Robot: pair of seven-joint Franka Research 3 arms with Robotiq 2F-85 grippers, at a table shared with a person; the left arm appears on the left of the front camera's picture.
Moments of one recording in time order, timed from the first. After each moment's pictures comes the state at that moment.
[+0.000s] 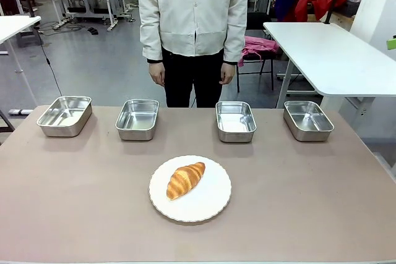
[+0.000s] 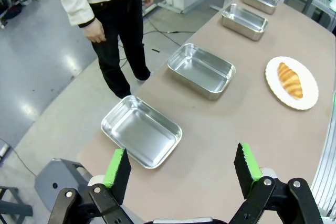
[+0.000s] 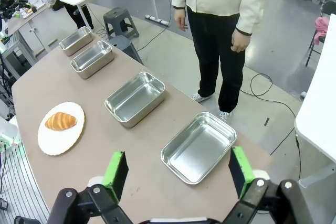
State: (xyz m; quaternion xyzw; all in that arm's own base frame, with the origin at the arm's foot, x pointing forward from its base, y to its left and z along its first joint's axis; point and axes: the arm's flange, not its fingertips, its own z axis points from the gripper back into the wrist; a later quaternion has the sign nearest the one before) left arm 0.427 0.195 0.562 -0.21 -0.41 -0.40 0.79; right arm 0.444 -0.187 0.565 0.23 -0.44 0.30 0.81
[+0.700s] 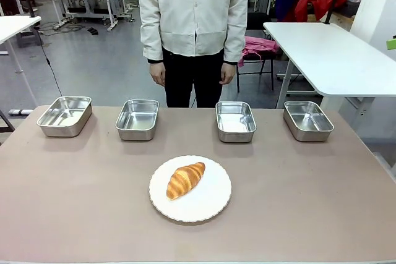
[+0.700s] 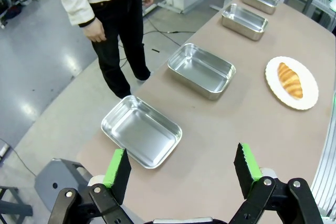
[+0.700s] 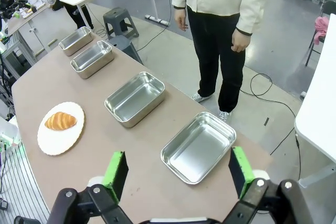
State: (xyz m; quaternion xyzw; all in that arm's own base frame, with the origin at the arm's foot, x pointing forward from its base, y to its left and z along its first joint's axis) left arm 0.427 0.195 0.562 -0.20 -0.41 -0.40 0.79; right arm 0.444 -0.187 0.565 0.23 -0.44 0.30 0.81
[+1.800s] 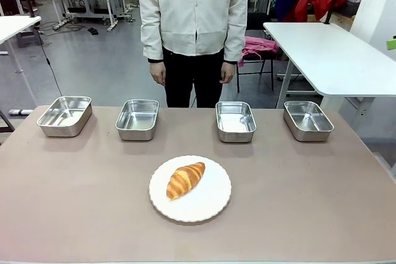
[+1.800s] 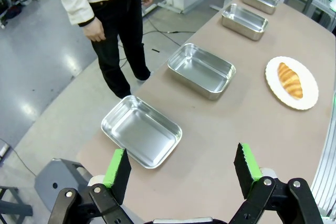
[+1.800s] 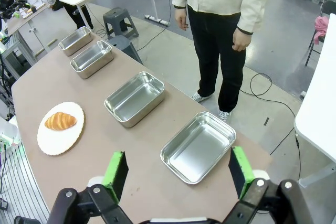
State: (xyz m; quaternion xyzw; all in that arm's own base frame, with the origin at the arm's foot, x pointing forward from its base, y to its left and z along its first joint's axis) left arm 0.427 0.195 0.562 -0.20 -0.41 -0.40 0.79; right arm 0.444 -0.187 0.565 0.23 -0.44 0.30 0.81
